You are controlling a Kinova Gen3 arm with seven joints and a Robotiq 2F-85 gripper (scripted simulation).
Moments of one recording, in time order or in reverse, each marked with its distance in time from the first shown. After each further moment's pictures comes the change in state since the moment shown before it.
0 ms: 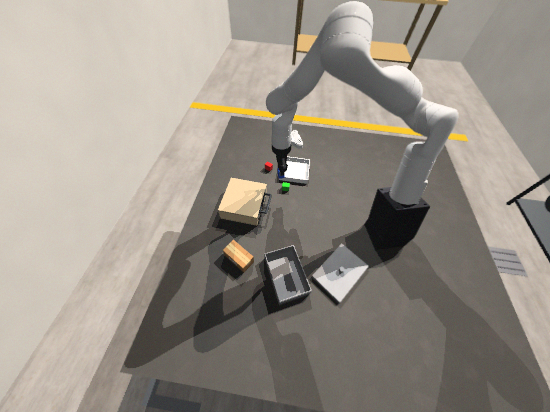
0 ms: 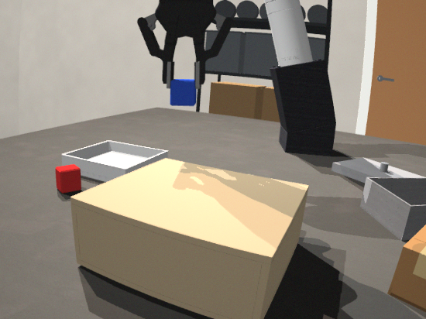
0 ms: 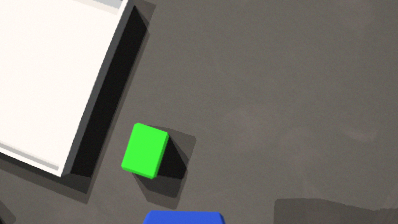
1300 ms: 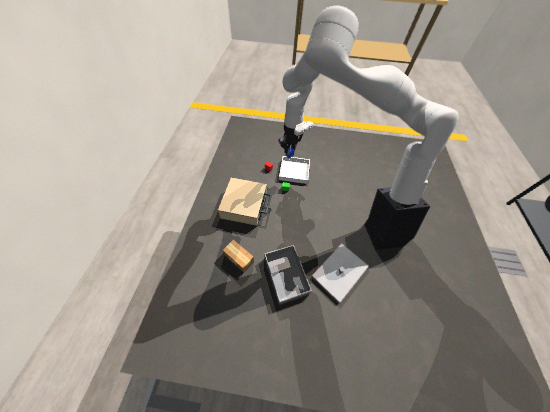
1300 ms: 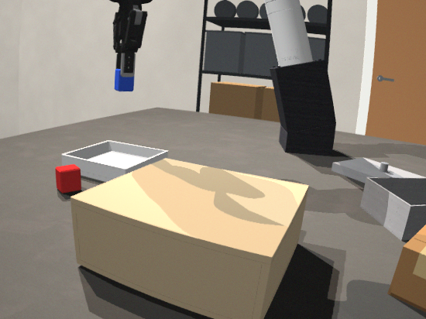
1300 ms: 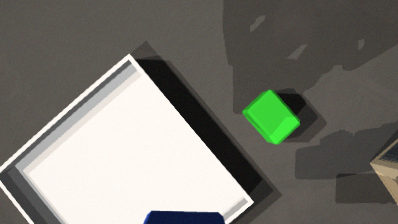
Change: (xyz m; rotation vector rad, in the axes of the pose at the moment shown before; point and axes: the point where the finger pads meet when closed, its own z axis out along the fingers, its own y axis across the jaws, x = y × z) arm 0.063 -0.104 -0.013 0.018 -0.055 1.051
